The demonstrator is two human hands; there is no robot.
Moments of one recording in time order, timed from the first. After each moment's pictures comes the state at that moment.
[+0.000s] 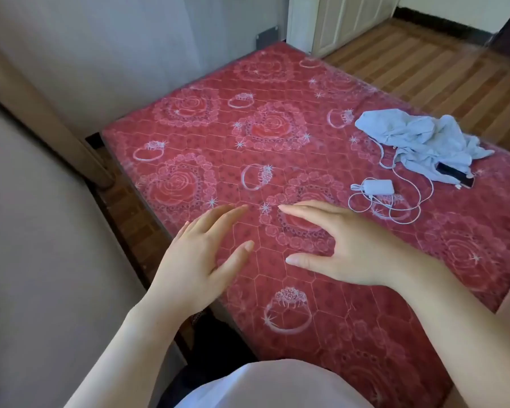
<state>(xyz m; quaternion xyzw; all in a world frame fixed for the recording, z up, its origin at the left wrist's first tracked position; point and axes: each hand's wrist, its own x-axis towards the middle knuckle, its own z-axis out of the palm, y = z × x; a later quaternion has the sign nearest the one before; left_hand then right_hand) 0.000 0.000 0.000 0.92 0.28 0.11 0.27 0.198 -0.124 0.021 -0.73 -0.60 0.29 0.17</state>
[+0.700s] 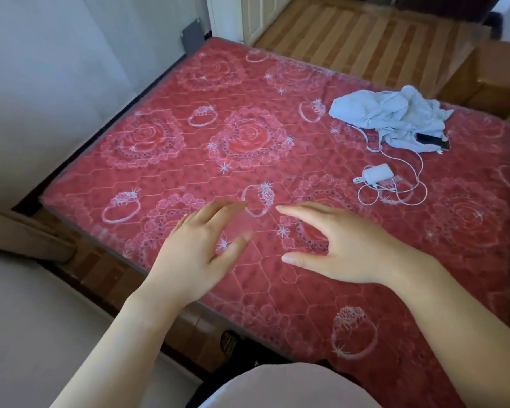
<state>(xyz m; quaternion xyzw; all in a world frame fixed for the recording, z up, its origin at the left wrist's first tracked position) 0.031 0.318 0.004 0.95 0.12 0.02 0.28 0.165 0.127 0.025 -0.82 -0.46 0.28 0.19</state>
